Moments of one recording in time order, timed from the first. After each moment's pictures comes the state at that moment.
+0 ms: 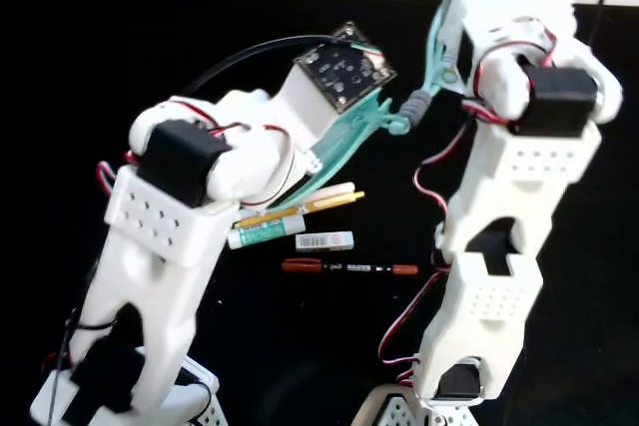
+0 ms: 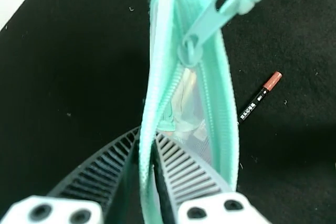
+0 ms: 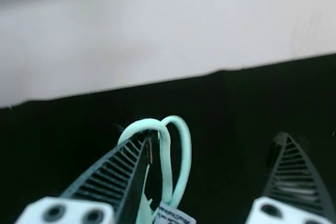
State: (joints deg) left arm 24.3 -13.8 -21.4 100.5 -22.3; right arm -3.3 26.1 -91.4 100.2 -9.8
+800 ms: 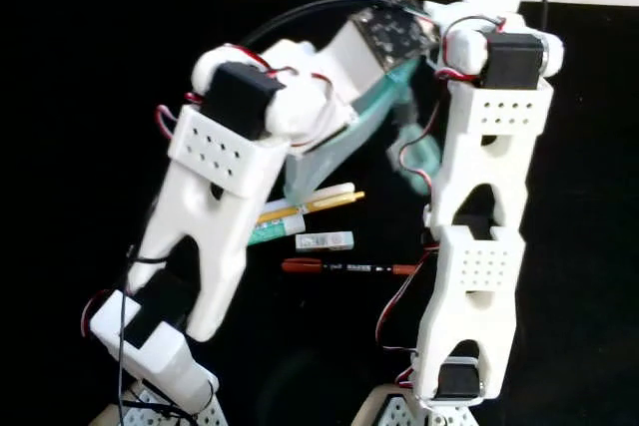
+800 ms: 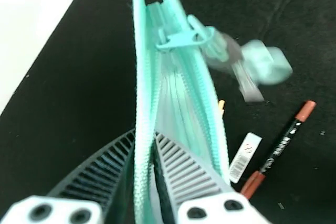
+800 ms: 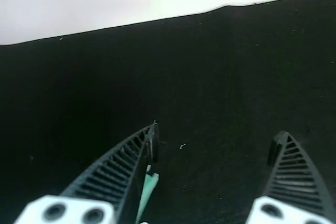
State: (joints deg) left arm 21.7 8.8 -45.1 100.3 -29.4; right arm -3.4 38.5 -91.4 100.2 -9.8
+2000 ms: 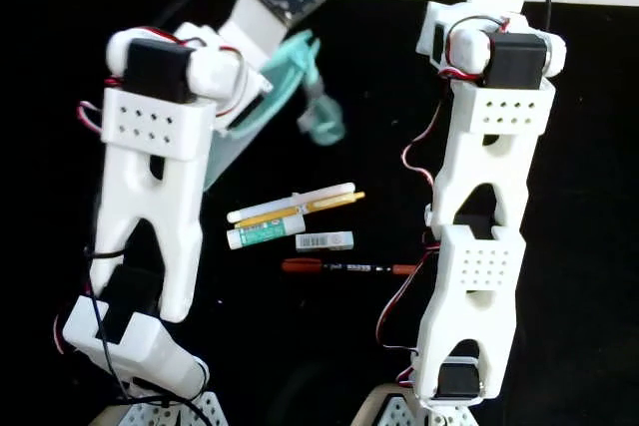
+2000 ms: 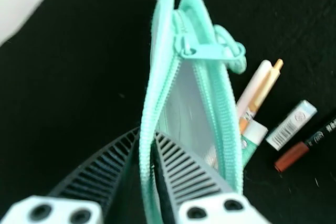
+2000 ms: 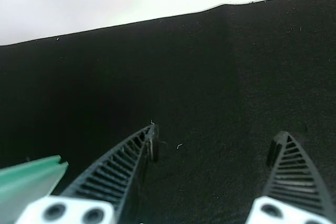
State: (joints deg) left arm 8.2 5.0 -37.8 100.8 -30.5; right arm -3.5 38.6 -91.3 100.2 -9.8
